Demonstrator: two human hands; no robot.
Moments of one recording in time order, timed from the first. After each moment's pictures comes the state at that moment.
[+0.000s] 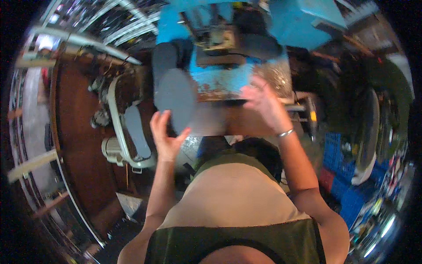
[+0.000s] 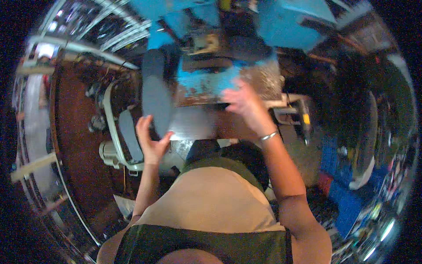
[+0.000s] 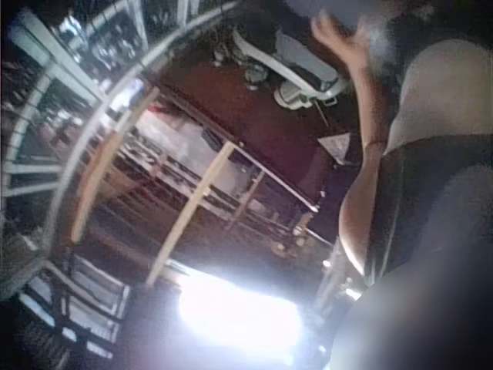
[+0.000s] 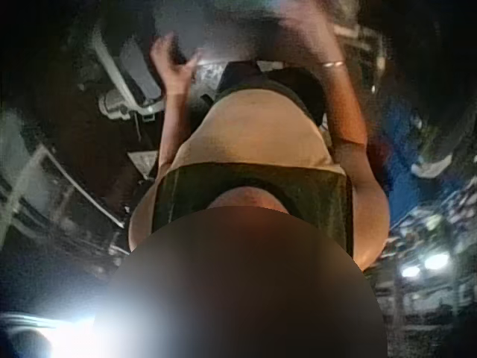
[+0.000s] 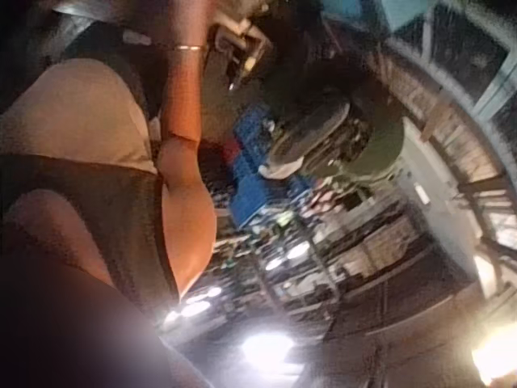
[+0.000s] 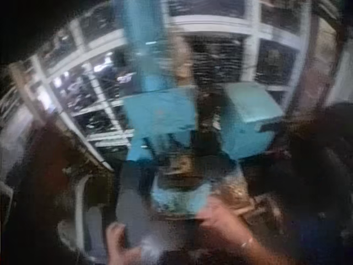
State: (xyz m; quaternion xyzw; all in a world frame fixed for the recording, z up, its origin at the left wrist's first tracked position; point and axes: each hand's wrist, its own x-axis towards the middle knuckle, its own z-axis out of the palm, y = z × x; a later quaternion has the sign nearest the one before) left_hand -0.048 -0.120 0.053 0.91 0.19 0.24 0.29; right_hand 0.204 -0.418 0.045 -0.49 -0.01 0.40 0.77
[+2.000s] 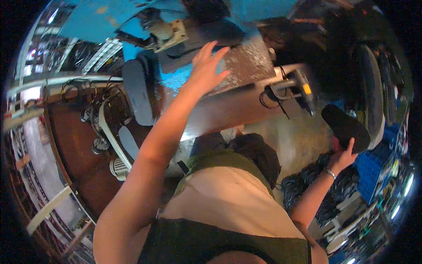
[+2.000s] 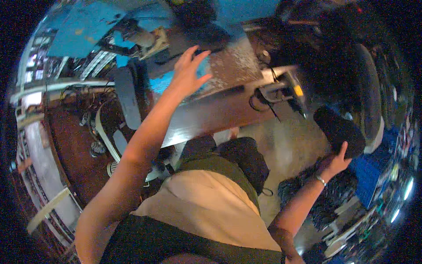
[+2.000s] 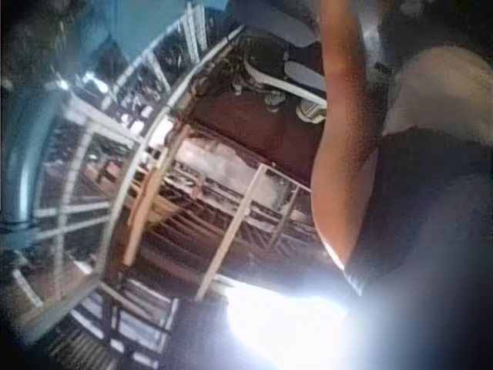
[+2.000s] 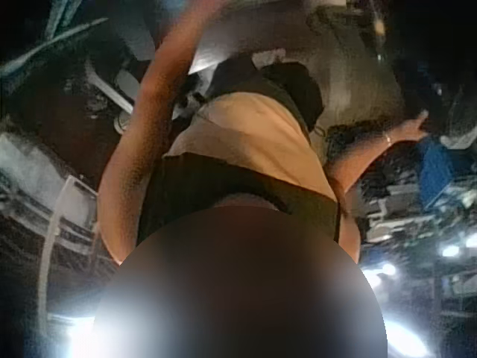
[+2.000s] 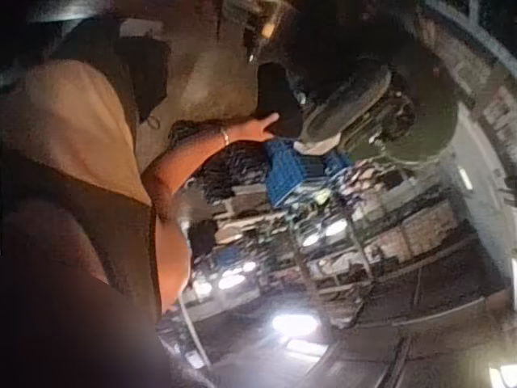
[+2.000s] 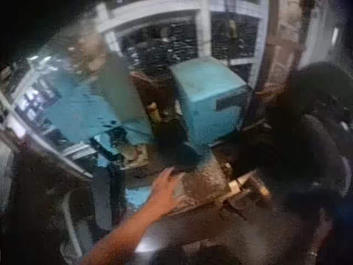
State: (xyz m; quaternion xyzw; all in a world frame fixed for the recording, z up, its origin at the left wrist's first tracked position) left_hand 0.247 -0.222 -0.003 0.95 -0.15 0.05 0.27; right_hand 0.089 -0.771 0.061 -0.64 0.35 -0.34 0.60
